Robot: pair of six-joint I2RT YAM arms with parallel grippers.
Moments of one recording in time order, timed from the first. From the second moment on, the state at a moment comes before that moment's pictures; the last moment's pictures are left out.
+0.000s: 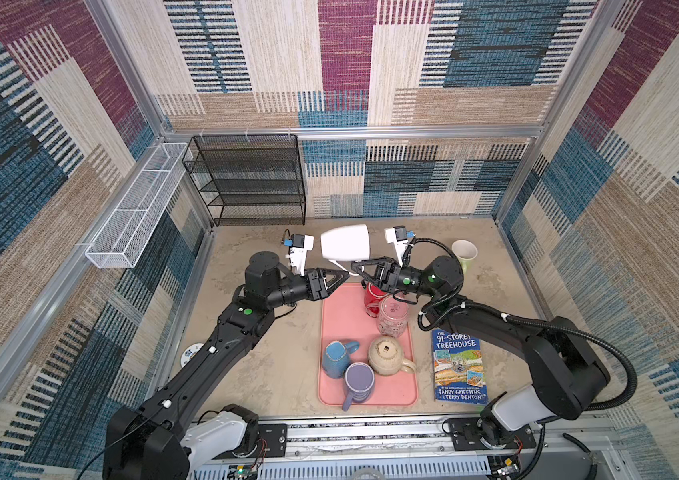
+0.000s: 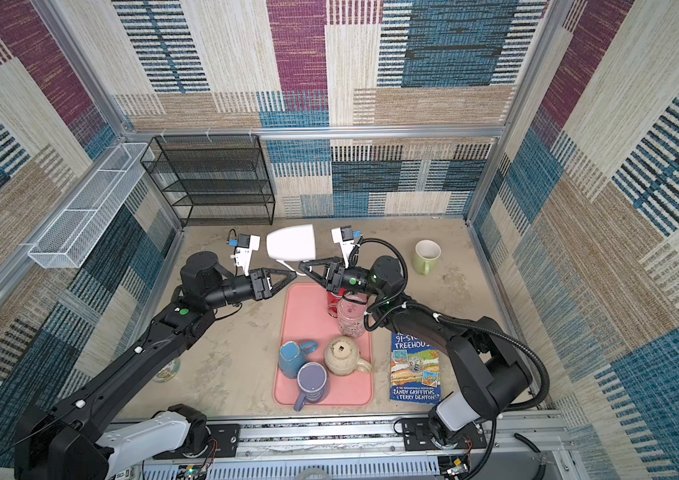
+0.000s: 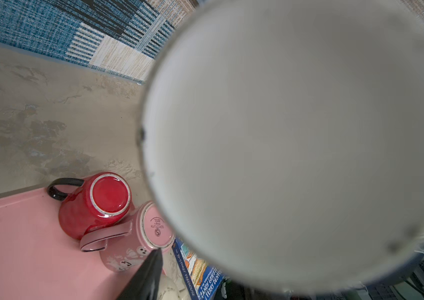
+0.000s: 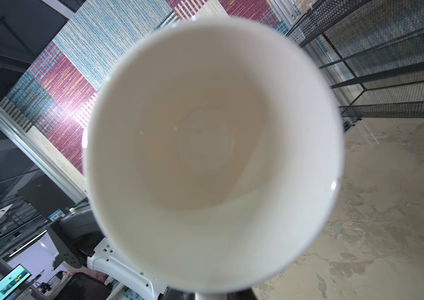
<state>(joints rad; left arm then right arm) -0.40 1.13 0.88 0.02 0.71 -0.68 0.56 1.51 0.86 0.94 -0.78 0.92</state>
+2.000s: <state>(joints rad) -0.37 1.08 1.05 -0.74 0.14 -0.21 0.25 1.89 1.65 -0.93 0.18 0.18</state>
